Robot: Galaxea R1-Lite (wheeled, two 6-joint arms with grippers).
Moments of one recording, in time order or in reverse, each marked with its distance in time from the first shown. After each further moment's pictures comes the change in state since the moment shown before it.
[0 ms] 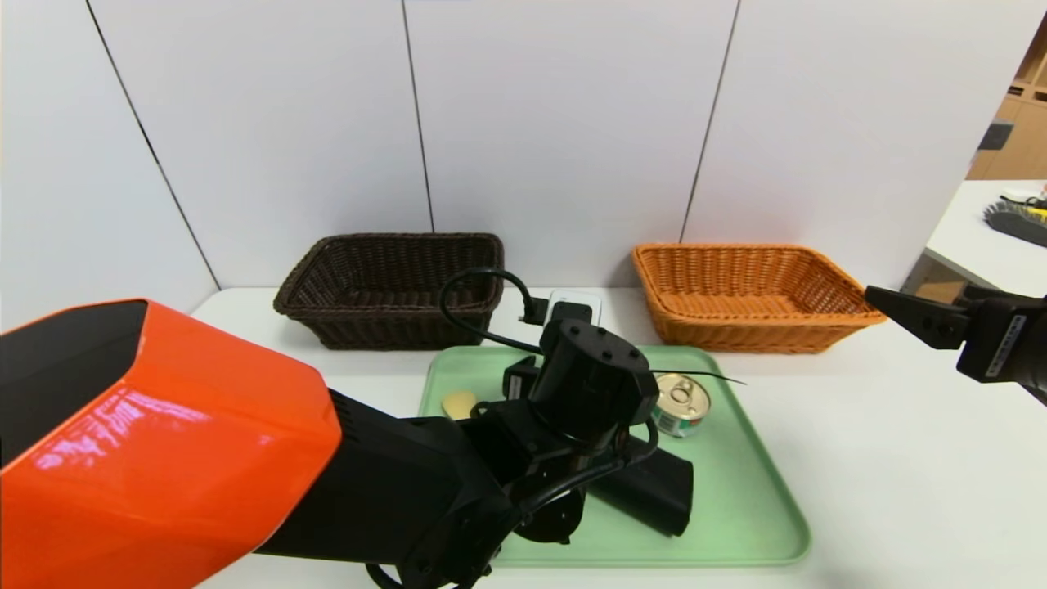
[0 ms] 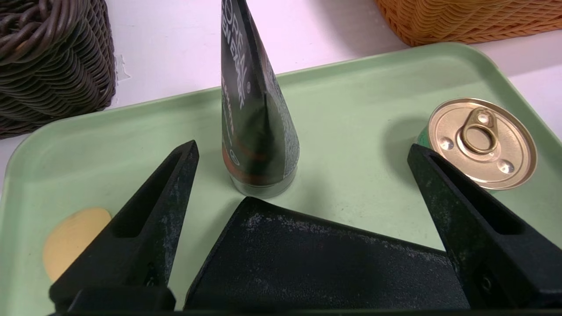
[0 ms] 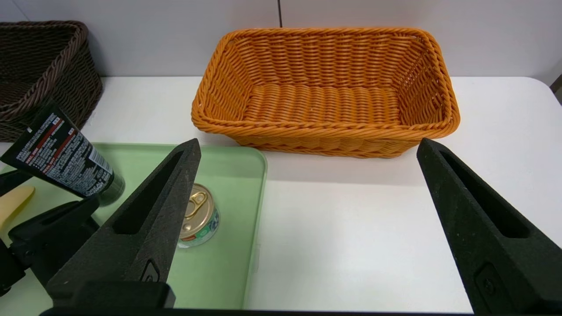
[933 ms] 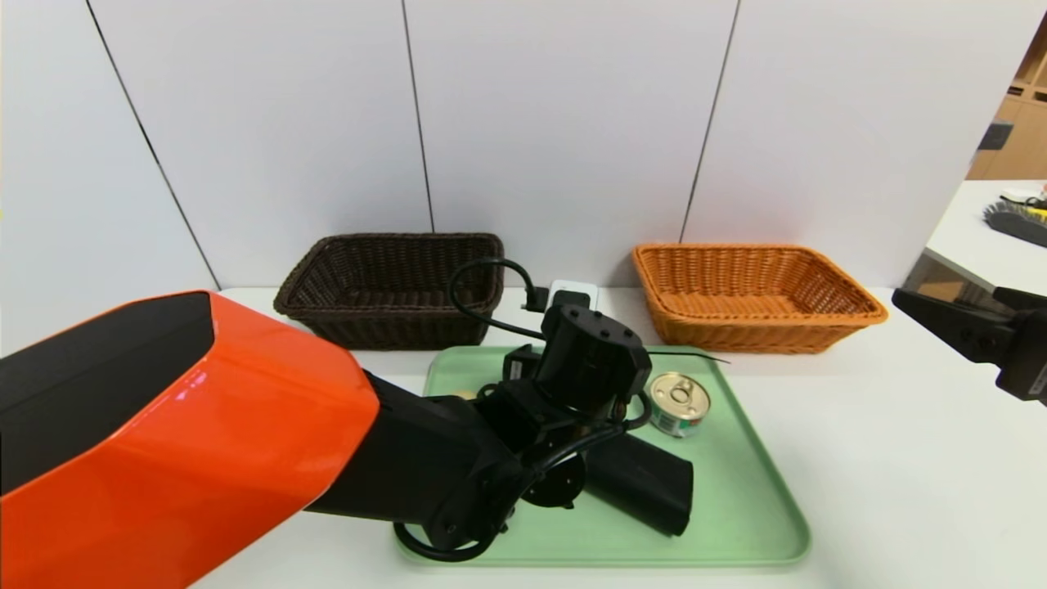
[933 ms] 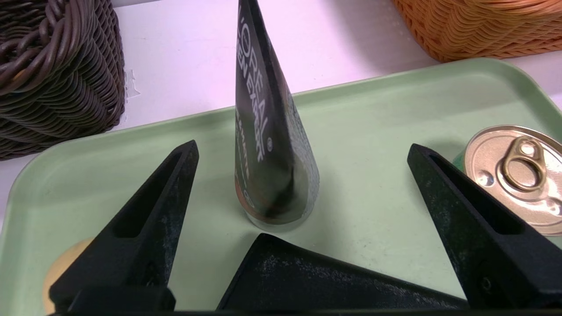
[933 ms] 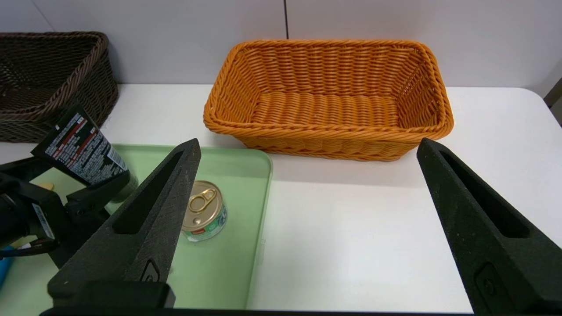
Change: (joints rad) left arm 0.042 0.059 -0.082 0.020 0.001 0.027; right arm 0.000 -0.088 0.032 0.012 0.014 -0.004
